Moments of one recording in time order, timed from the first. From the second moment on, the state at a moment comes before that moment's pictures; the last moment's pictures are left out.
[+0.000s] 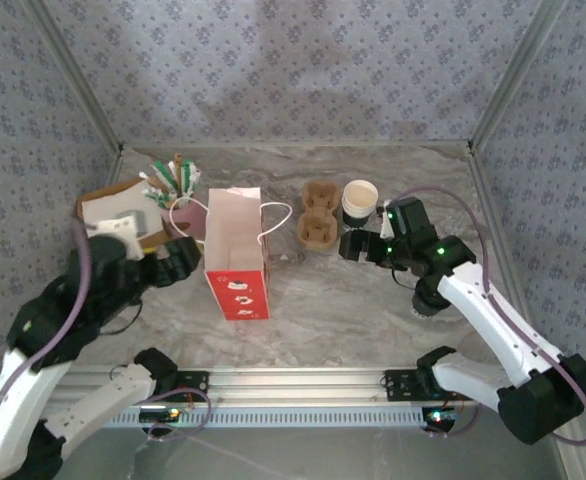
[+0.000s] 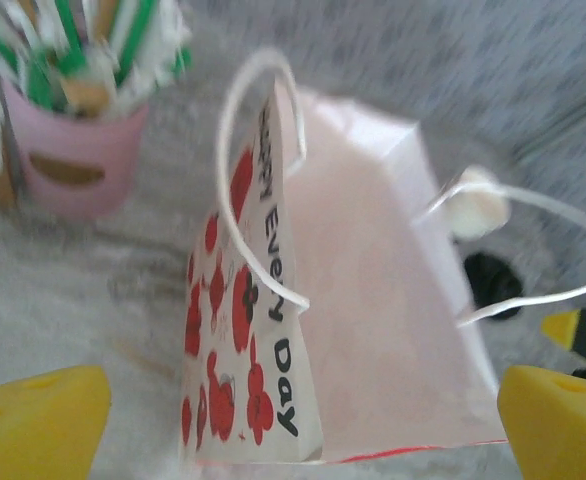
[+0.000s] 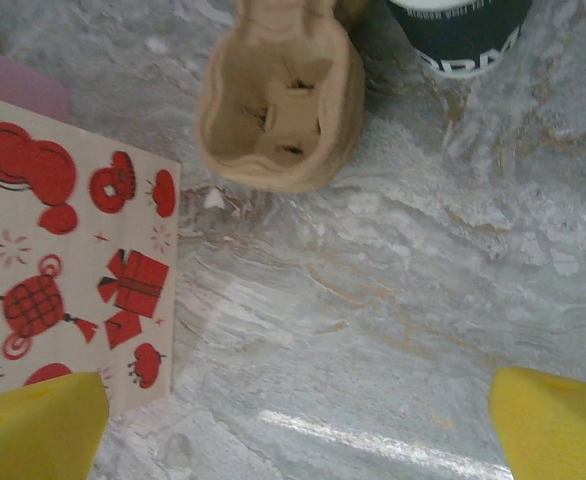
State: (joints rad) left arm -0.65 0.63 1.25 -1.09 -0.24 -0.69; right arm 0.44 1.06 0.98 -0.76 -0.19 0.54
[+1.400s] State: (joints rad) left arm 0.33 0.64 0.60 -0.59 0.49 -0.66; right arm 0.52 2.06 2.00 -1.15 0.02 0.40
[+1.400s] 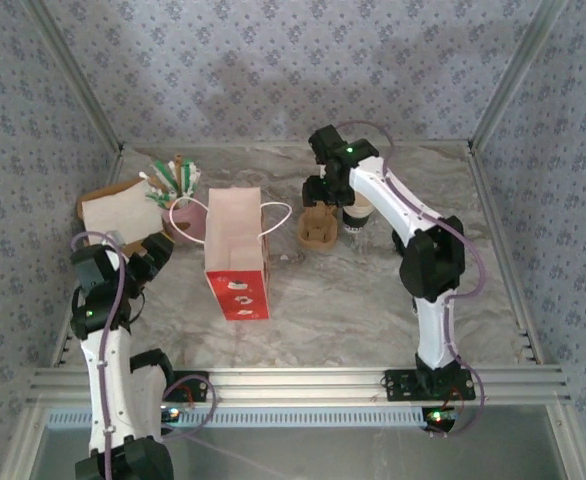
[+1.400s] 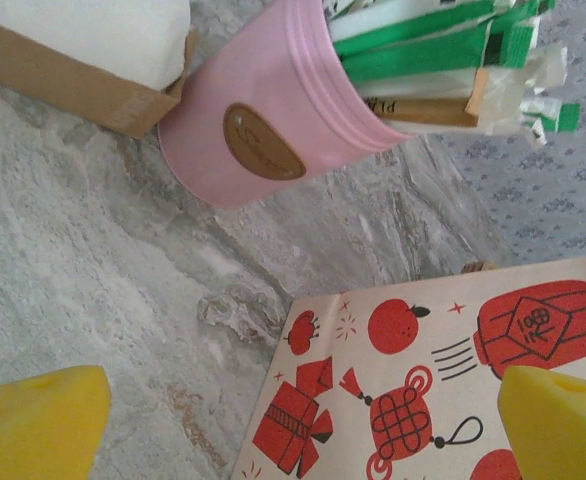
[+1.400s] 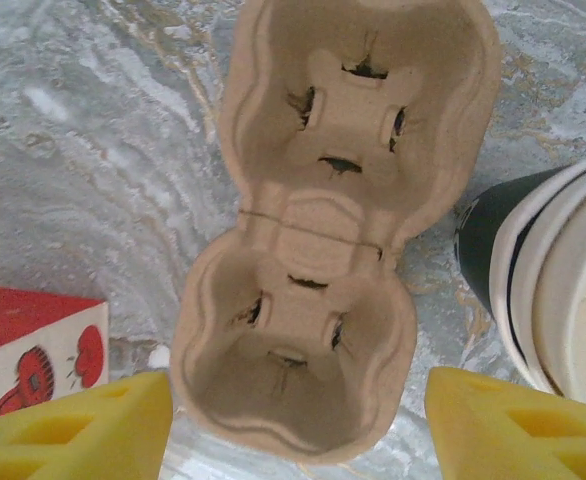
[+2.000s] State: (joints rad) left arm 0.33 0.65 0.58 -0.58 0.51 -0.65; right arm 0.52 2.26 2.15 -1.23 0.06 0.44
